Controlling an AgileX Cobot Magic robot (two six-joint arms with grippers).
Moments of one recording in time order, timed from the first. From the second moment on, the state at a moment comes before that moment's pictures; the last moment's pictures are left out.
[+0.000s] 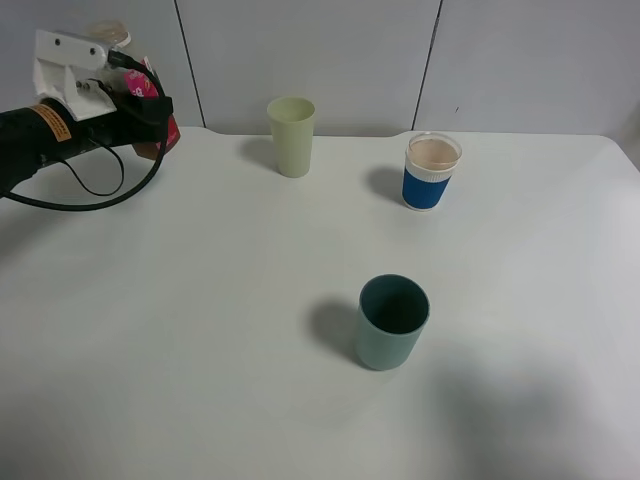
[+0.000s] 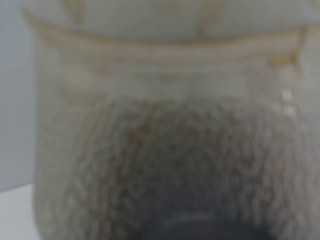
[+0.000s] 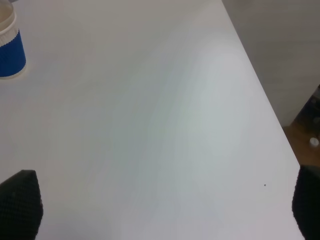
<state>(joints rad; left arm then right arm) -0.01 1.86 -0.78 0.57 -0.91 -0.36 -0.01 0.00 -0.50 -0.13 1.07 0.15</state>
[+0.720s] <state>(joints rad) -0.17 1.86 -0.94 0.24 -0.54 -0.02 -0.01 0.00 -0.50 -0.13 1.07 0.15</state>
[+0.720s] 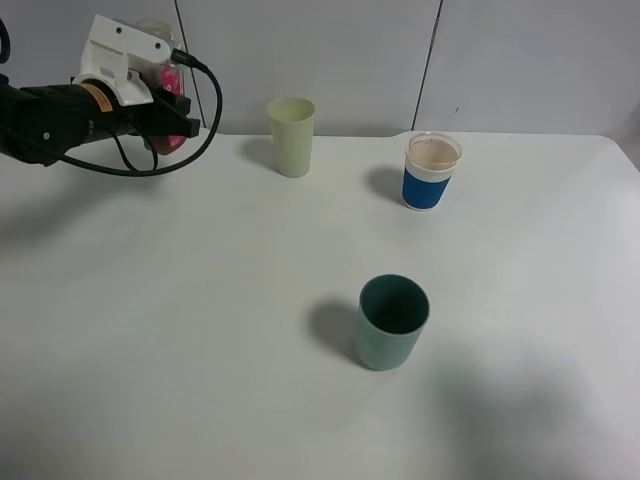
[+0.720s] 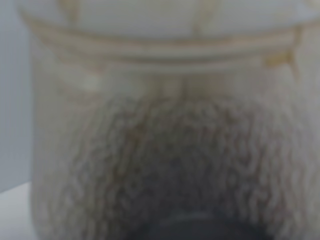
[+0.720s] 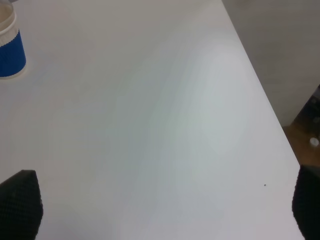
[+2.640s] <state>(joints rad) -0.29 2.13 -1.47 0.35 -0.03 0.23 -0.01 0.00 -0.50 -0.13 1.07 0.15</state>
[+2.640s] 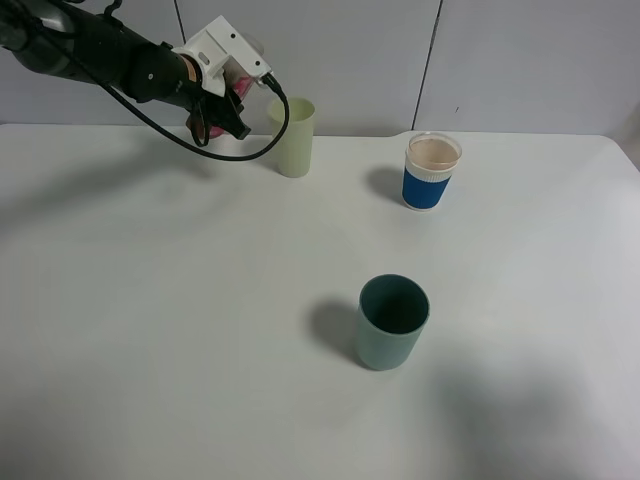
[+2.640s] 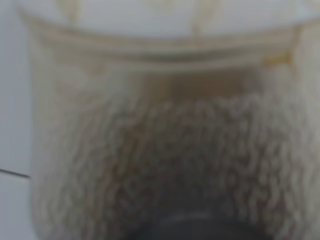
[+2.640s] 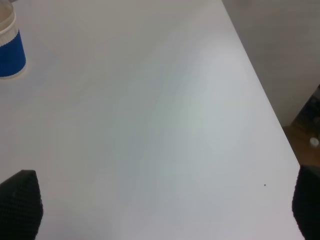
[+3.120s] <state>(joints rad) -0.29 2.18 -1.57 0.46 0.06 0.23 -0.01 0.00 -0.50 -0.13 1.07 0.15</state>
